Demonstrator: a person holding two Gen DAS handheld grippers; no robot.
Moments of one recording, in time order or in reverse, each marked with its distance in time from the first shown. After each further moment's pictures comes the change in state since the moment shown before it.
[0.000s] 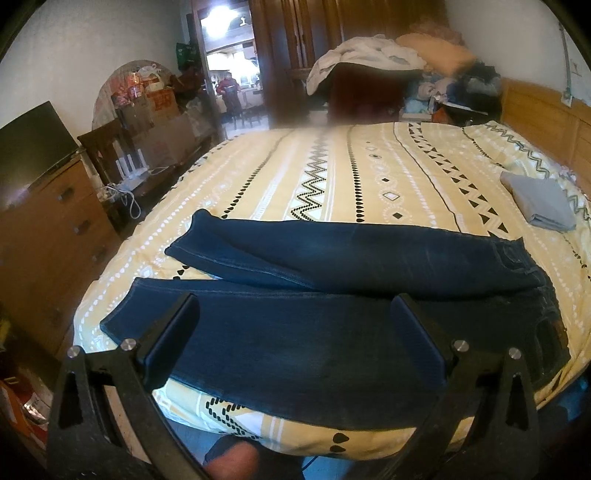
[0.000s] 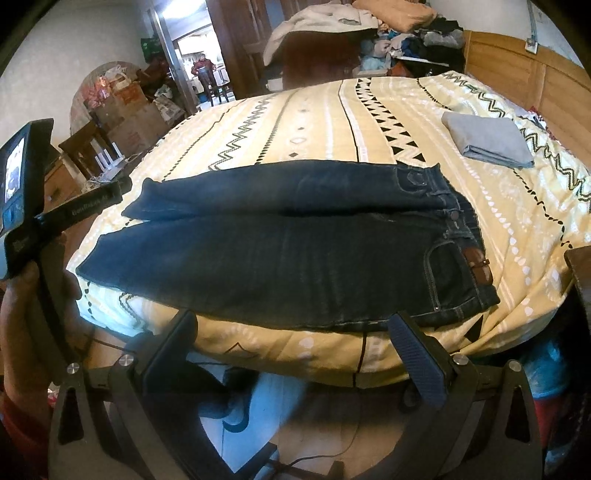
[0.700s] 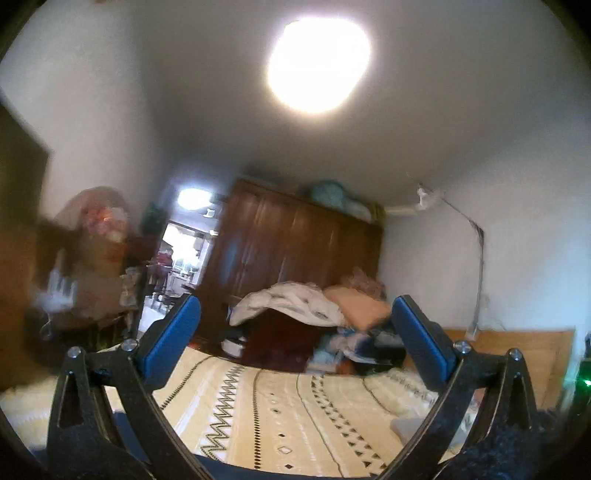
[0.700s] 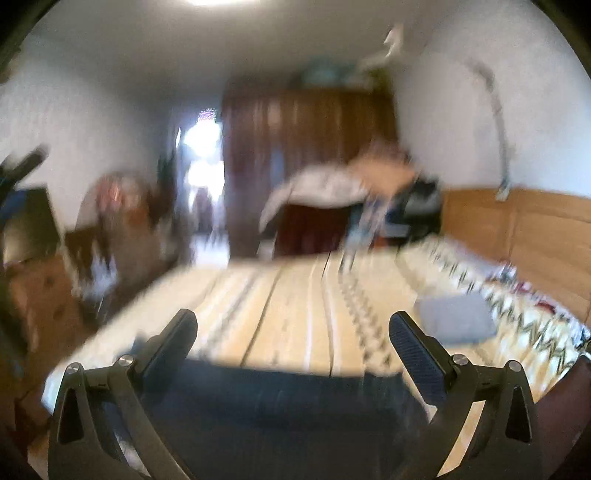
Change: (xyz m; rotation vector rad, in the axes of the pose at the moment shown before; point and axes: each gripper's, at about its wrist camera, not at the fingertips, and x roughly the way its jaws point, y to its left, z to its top) left arm -0.174 0.125 0.056 -0.340 -0.928 -0.362; right arm -0.192 0.022 0.102 -0.071 -0.867 -0.080
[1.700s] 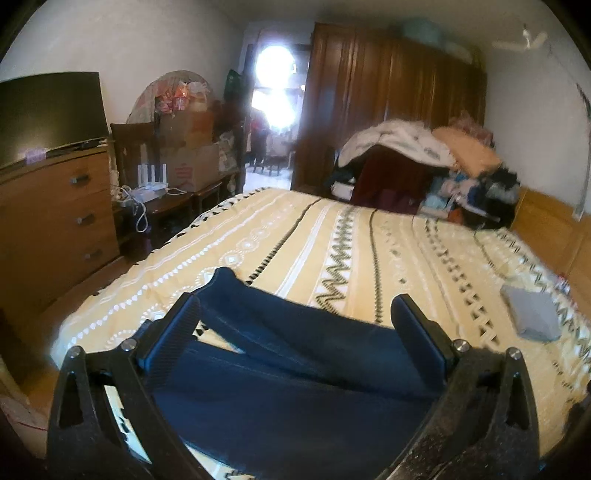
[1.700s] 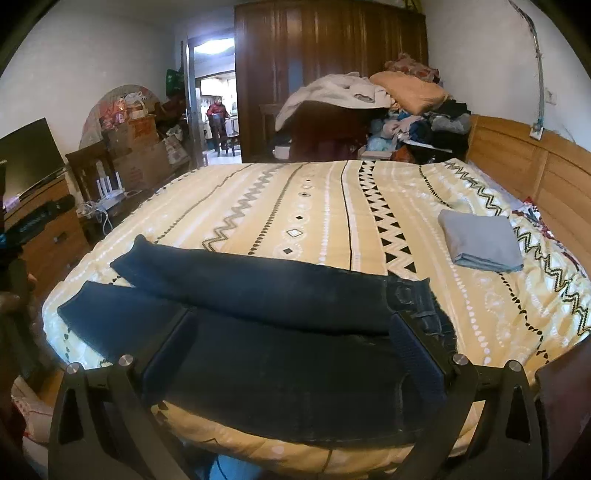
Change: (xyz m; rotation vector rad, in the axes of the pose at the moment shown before) left arm 0.055 0.055 -0.132 0.115 0.626 0.385; right arm 0.121 0.011 -0.145 -0.107 0.602 0.068
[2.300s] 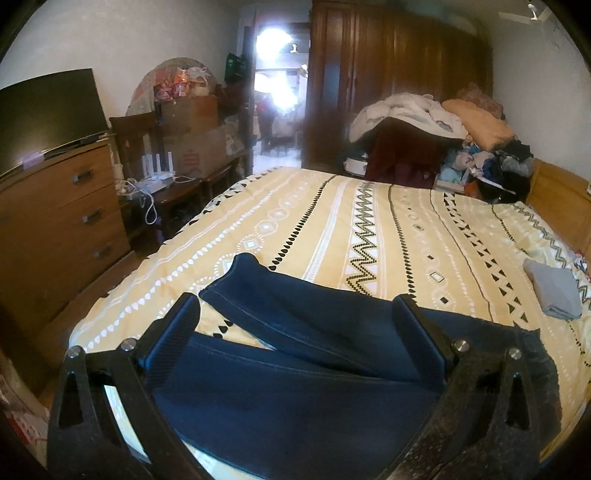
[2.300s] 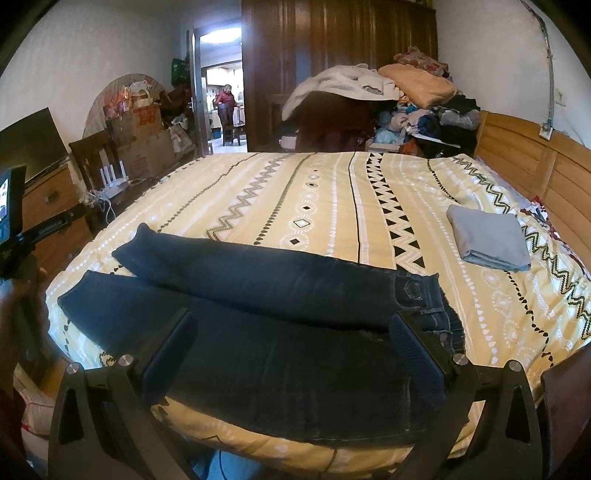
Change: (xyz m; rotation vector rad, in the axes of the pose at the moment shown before) left arm 0.041 0.039 0.005 0.050 0.083 0.033; right arm 0.012 0.011 -0.001 -0.004 0.031 0.028
